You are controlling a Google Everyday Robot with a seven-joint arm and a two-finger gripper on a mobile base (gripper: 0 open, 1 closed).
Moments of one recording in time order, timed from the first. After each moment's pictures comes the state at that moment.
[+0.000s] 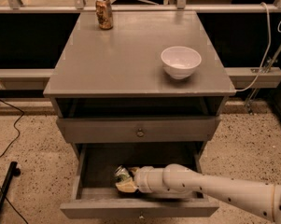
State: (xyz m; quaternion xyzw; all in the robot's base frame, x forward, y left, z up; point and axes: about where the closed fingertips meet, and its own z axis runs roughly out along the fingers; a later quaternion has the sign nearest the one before) arm 0.510 0.063 0.406 -0.42 0.77 0.32 0.35
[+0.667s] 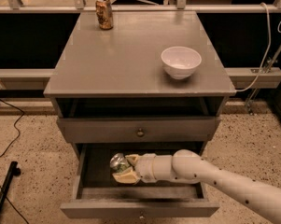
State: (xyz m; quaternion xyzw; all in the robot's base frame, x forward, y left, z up) arm 0.499 0.067 0.522 -0.47 0.70 0.36 0.40
